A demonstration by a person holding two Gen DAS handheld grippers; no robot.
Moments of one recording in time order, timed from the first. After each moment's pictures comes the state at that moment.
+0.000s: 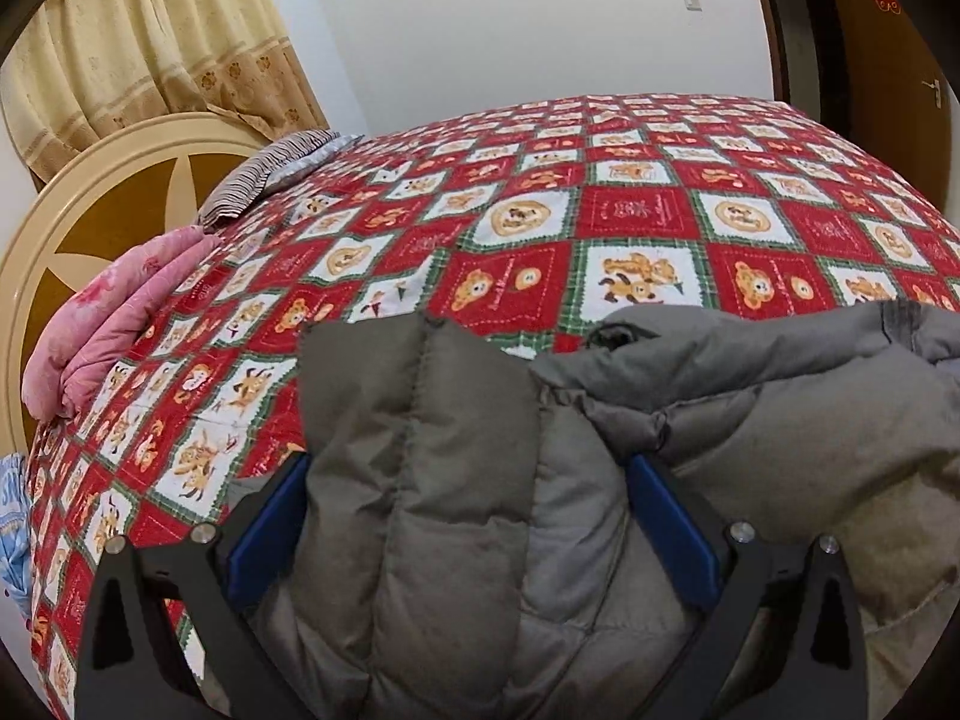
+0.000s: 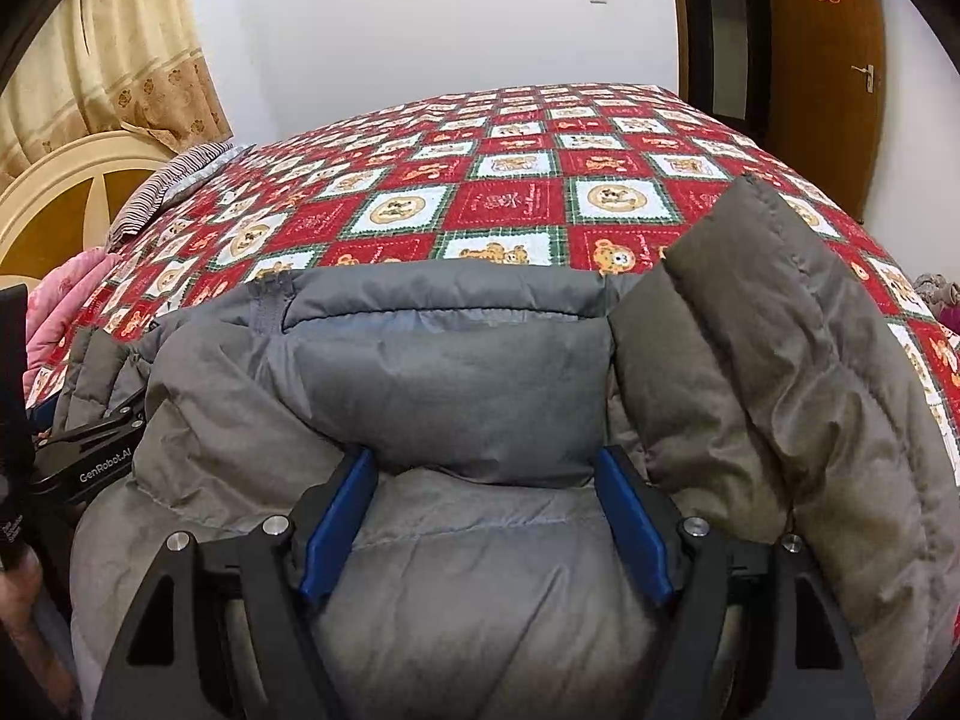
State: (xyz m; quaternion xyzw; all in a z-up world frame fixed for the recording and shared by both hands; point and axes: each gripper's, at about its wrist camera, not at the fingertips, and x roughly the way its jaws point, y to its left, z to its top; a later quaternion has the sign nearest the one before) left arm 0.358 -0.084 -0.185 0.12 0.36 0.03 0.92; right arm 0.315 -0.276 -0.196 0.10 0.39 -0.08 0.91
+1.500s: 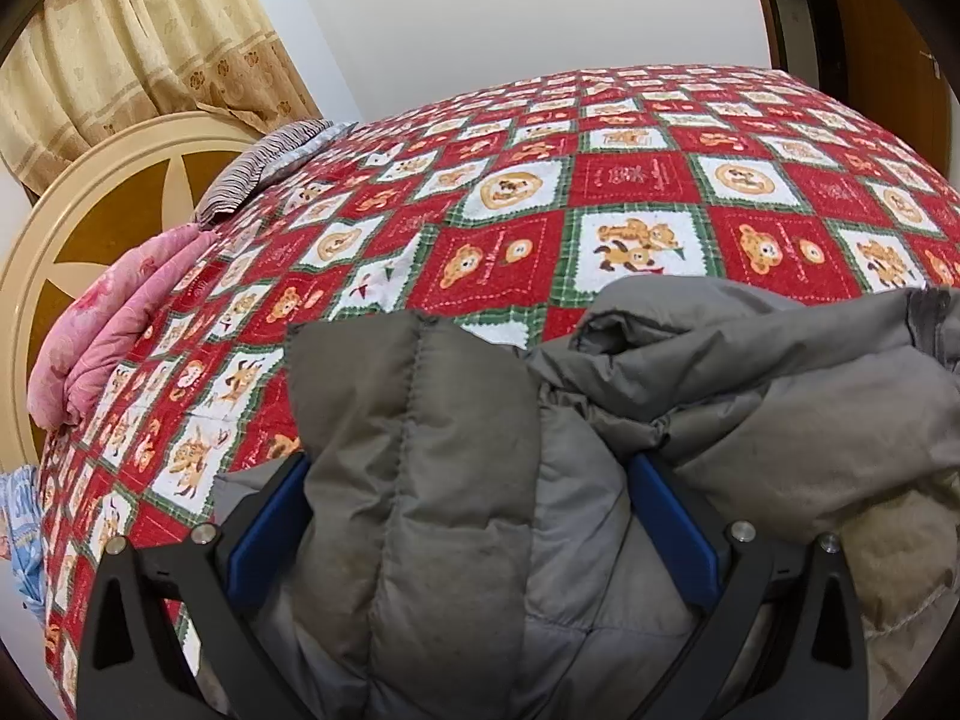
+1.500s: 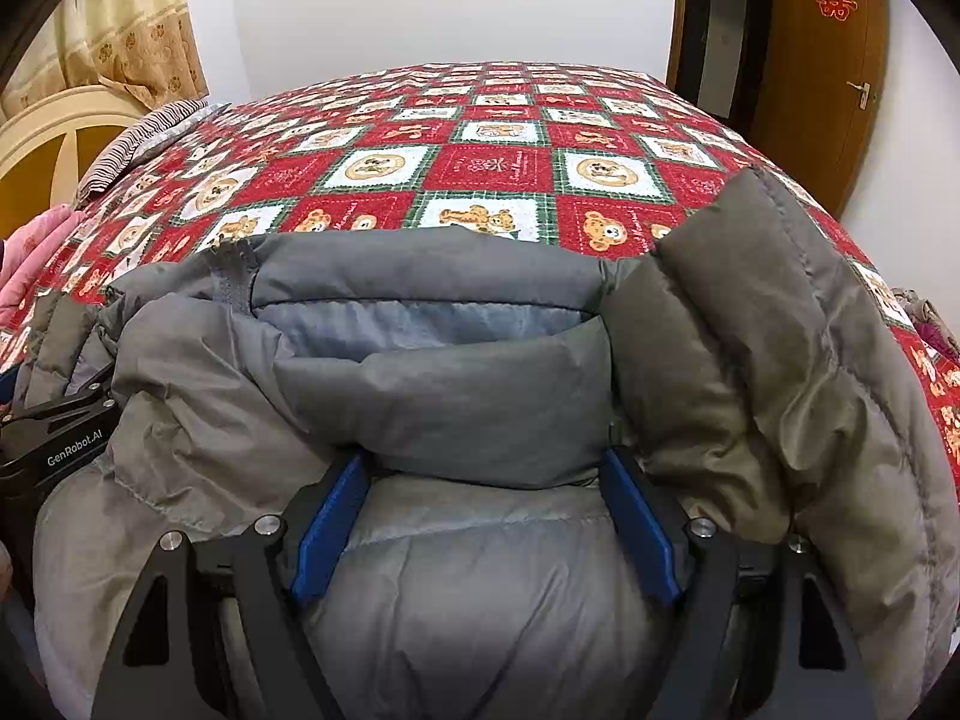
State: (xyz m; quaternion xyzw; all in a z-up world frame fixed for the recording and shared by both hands) left arm 0.366 -0.089 -0.196 0.15 0.37 0.04 0.91; right arm 0.328 -0.267 -0.209 0.06 0.43 -0.12 0.89
